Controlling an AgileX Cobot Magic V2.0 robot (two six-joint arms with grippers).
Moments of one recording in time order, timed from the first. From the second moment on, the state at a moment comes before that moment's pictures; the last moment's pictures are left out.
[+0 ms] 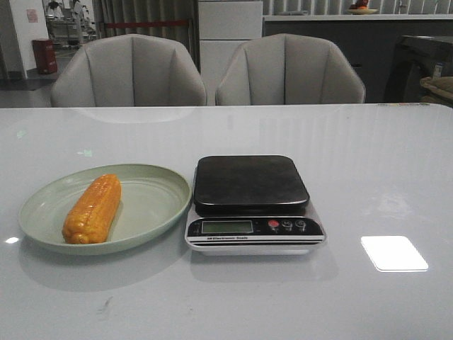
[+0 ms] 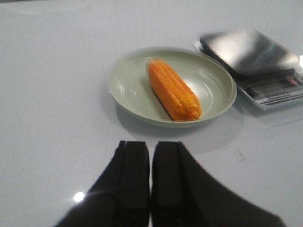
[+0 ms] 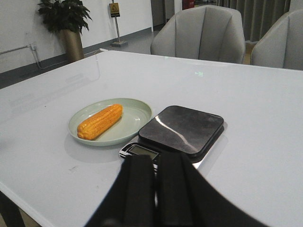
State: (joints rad) left arm -0.35 -0.01 -0.01 0.07 0.36 -0.12; right arm 0.59 -0.01 -0.15 0.07 0.31 0.06
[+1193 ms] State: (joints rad) left arm 0.00 -0.01 0.00 0.08 0.06 -0.12; right arm 0.59 -0.01 -0.15 0.07 0.31 0.06
